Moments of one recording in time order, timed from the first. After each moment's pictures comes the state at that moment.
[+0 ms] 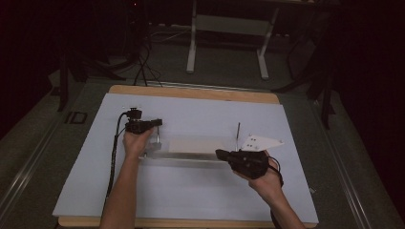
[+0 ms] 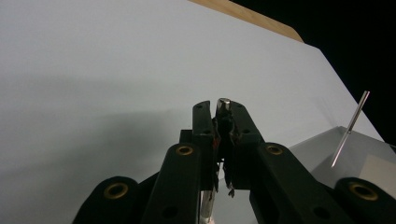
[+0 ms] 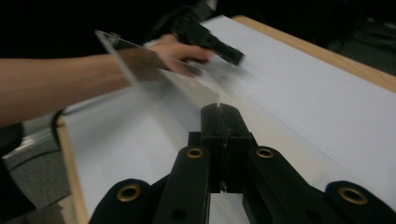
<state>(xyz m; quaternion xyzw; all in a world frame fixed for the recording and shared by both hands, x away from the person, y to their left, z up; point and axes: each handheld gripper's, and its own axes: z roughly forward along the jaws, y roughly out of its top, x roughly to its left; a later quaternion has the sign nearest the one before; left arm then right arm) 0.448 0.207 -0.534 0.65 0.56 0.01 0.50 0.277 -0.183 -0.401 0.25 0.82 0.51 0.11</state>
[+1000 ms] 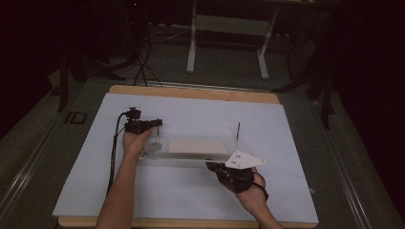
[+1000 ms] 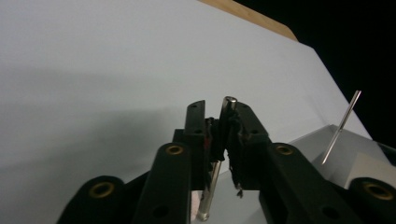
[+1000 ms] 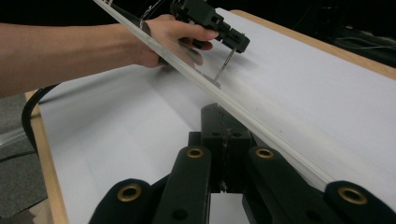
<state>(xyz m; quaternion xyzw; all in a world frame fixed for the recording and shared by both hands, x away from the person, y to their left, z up) 0.448 0.211 -0.534 0.65 0.56 -0.01 0.51 0.258 -0.155 -0.446 0.26 0.81 0.50 0.15</state>
